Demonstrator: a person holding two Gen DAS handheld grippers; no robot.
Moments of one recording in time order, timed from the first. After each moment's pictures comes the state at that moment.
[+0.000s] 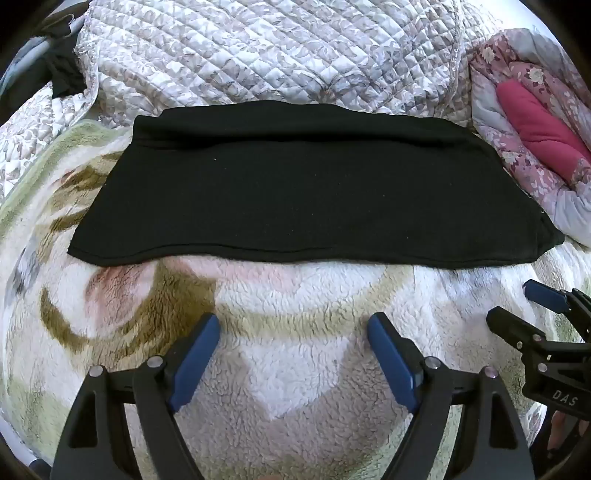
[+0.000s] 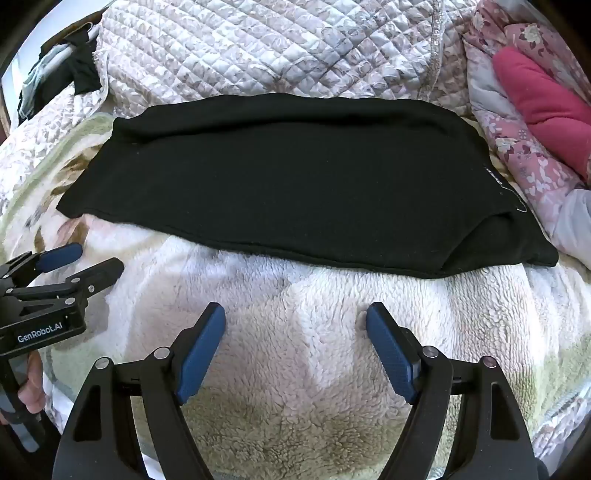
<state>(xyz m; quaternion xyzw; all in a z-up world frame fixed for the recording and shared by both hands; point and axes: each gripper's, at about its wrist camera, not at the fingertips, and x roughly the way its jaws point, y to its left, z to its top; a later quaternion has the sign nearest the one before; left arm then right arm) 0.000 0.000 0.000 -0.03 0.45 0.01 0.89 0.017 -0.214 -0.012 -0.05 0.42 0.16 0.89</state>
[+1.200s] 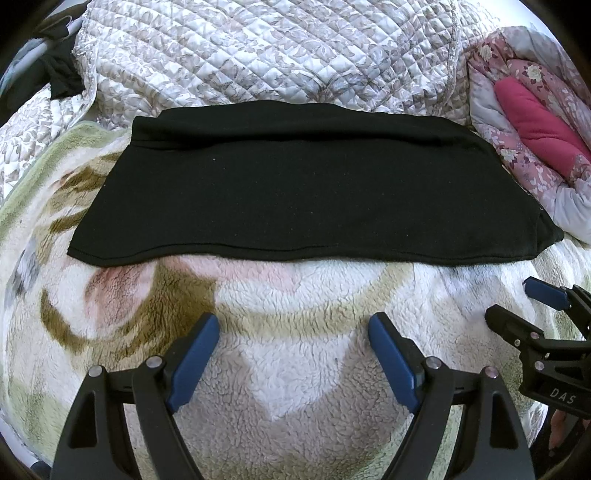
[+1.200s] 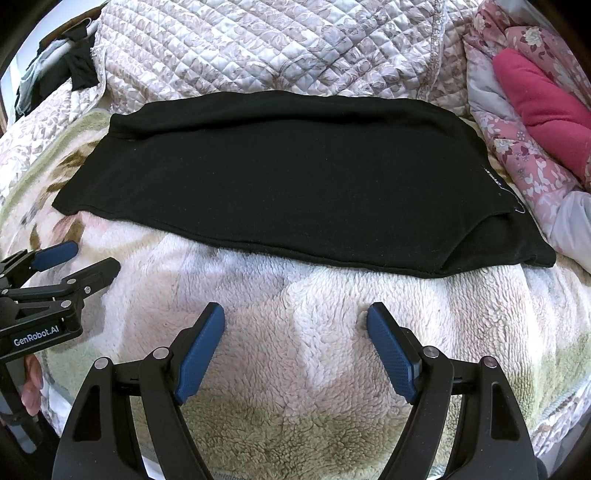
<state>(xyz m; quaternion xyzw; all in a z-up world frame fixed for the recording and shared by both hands) 0.003 -0.001 -0.003 -0.02 0.45 0.01 0.89 0.017 -0.212 -0.013 -0.06 0.42 0.15 0.89</state>
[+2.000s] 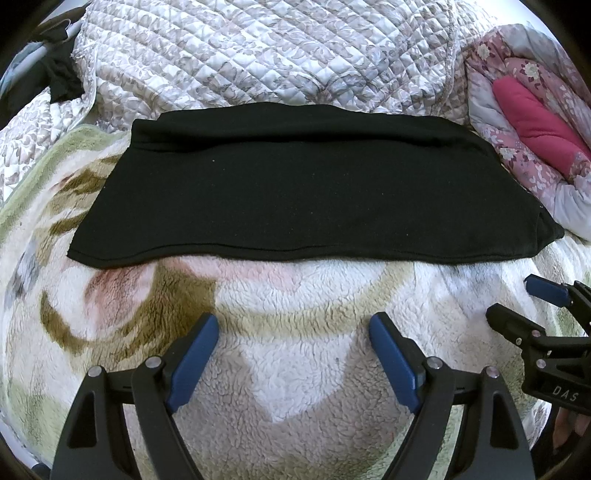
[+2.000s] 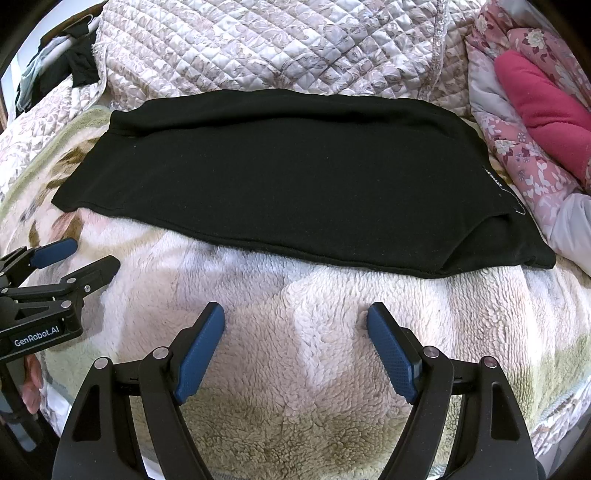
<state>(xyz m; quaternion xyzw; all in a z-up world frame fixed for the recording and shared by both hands) 0.000 0.000 0.000 -0.02 0.45 0.01 0.89 0.017 -0.211 -0.015 -0.06 0.43 0.15 0.89</state>
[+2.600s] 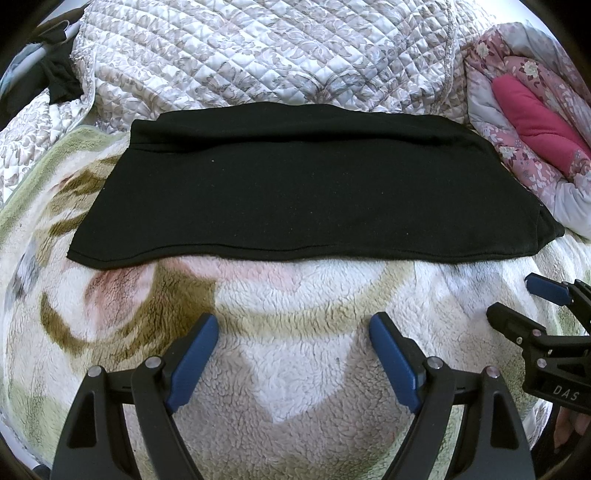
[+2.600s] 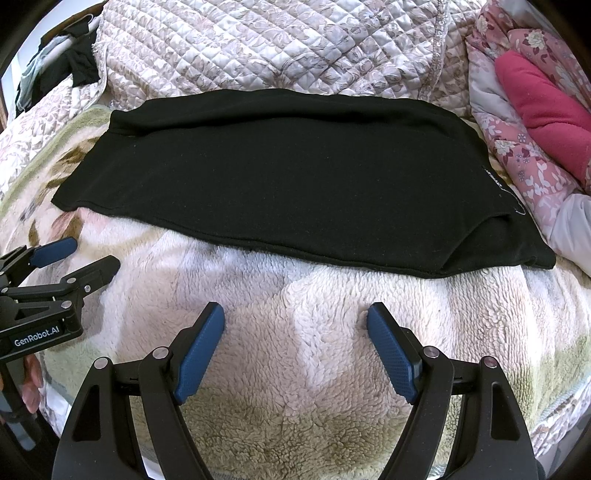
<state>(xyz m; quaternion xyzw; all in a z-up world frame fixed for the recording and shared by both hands) 0.000 -0.002 0.000 -0.02 0.45 0.01 0.90 0.016 -0.210 -0.014 -0.06 0.43 0.15 0.89</state>
